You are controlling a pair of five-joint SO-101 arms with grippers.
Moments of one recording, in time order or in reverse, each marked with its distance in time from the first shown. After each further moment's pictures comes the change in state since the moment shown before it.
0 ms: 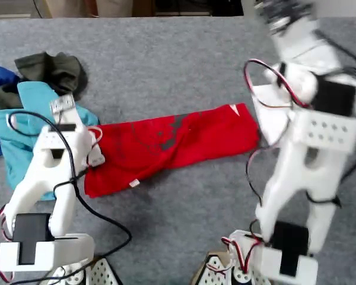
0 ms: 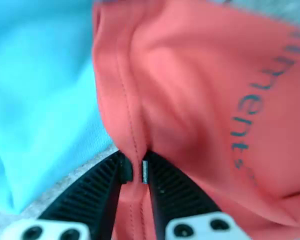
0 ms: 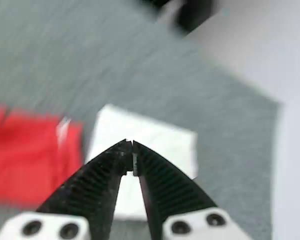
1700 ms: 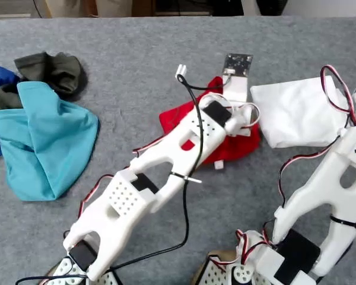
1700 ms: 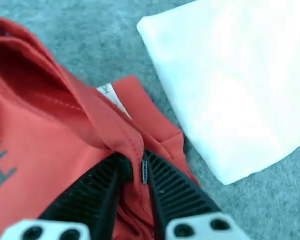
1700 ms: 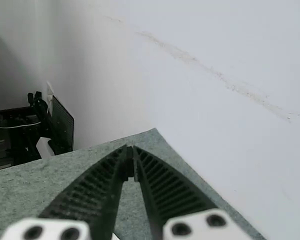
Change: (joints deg) left arm 47.3 56.7 -82.7 -5.5 9.2; right arm 22.6 -1.5 15.1 -40.4 -22.7
